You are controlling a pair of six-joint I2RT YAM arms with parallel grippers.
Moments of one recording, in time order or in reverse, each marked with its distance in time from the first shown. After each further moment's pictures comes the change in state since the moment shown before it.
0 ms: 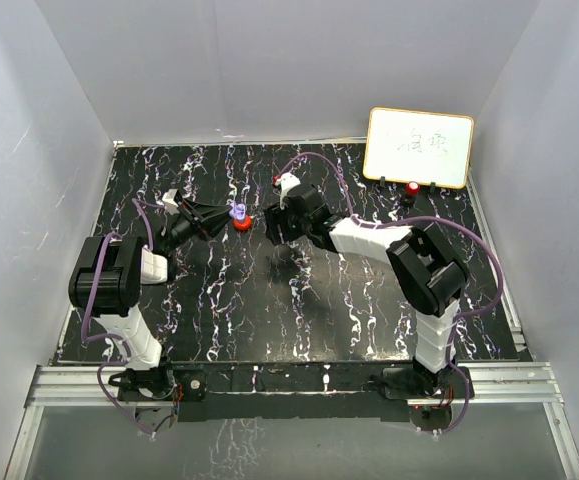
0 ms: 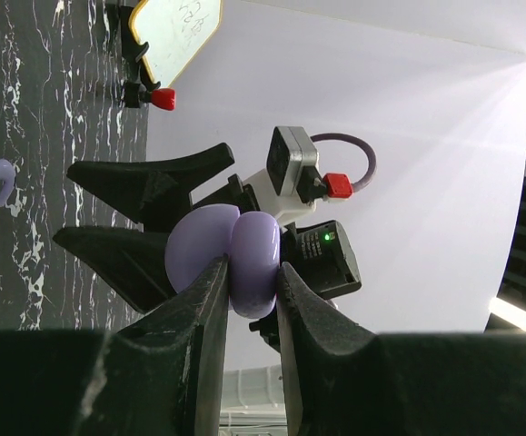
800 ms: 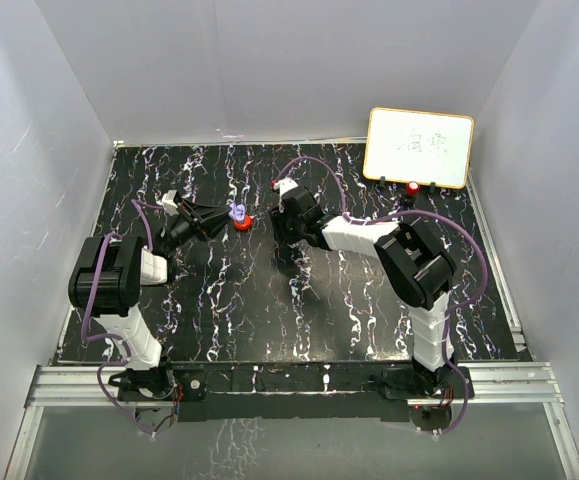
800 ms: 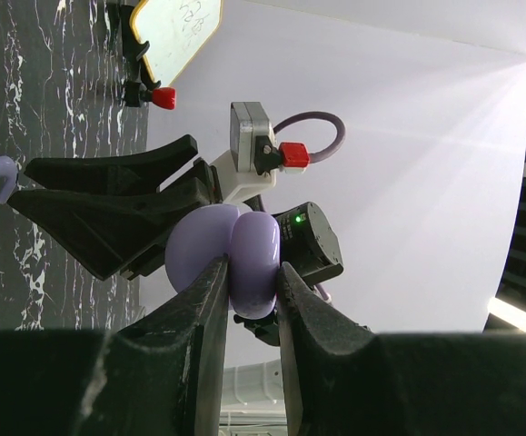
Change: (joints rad) left arm 0.005 0.000 -0.010 0.011 0.004 -0.003; right arm 0.000 0.097 0.073 -0.089 0.083 0.011
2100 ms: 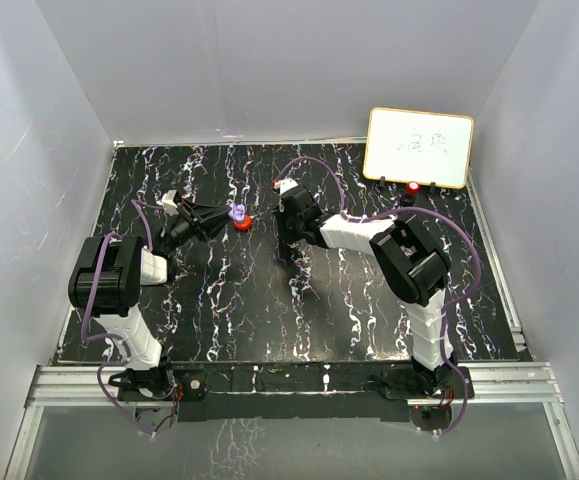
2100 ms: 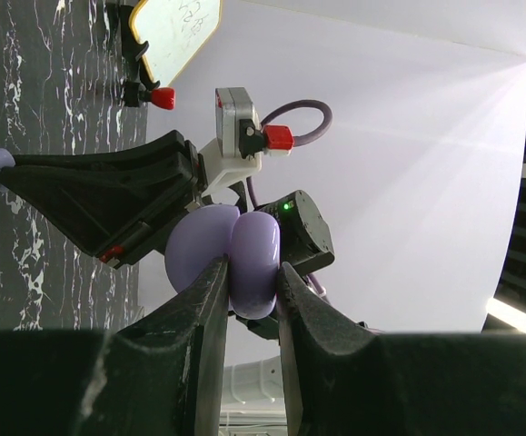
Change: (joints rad) left arm 0.001 0.000 0.000 0.001 0.000 -0.002; right arm -0.011 0.045 0.033 -0.014 0.007 0.015
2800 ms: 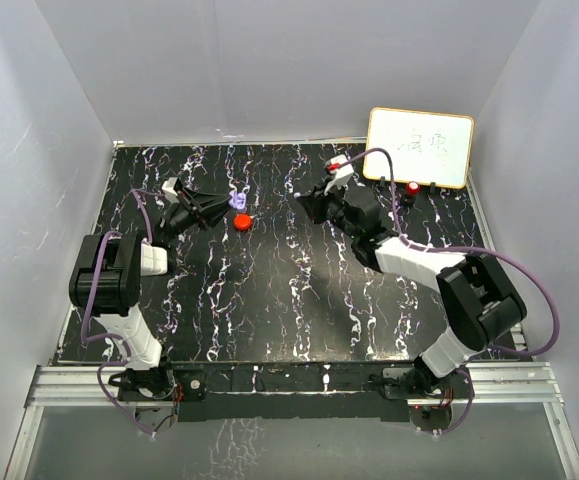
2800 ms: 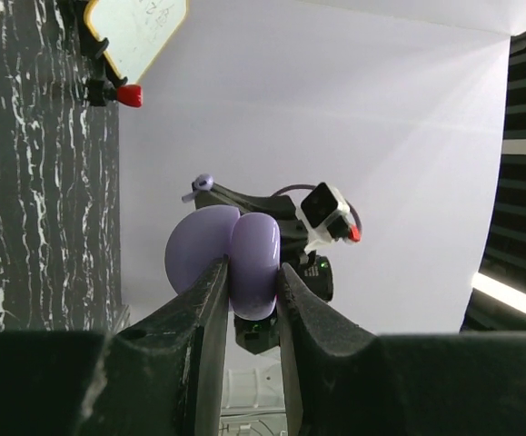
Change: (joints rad) left arm -0.009 0.001 0.083 -0.002 0.027 -0.045; right arm -0.128 -0.451 -0.438 0.578 -0.118 -0.005
